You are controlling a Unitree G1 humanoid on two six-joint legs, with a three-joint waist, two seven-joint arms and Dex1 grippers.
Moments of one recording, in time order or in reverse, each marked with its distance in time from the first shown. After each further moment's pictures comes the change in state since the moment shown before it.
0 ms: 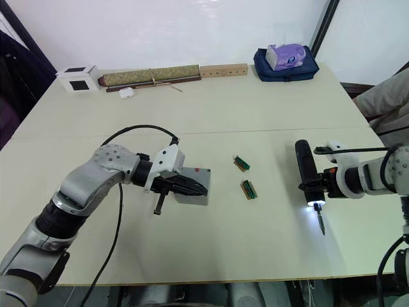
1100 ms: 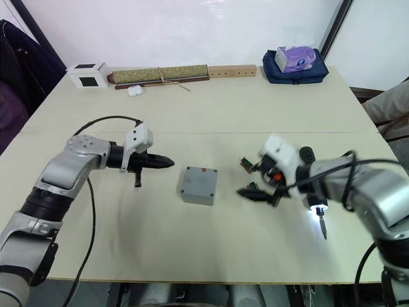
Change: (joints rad) left arm 0.016 0.059 0.075 0.332 0.132 -0.116 0.022; right arm 0.201 0.136 0.209 -0.773 -0.132 -0.454 0.249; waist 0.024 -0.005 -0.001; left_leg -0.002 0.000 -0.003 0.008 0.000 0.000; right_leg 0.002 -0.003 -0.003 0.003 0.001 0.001
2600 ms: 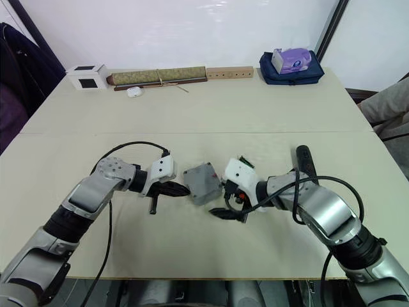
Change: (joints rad) left arm 0.059 -0.080 -0.077 -0.066 0.120 0.001 -0.001; right arm -0.052 0.151 0.182 0.067 -0.197 -0.118 0.062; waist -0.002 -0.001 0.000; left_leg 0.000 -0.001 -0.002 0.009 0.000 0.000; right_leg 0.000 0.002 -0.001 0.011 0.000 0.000
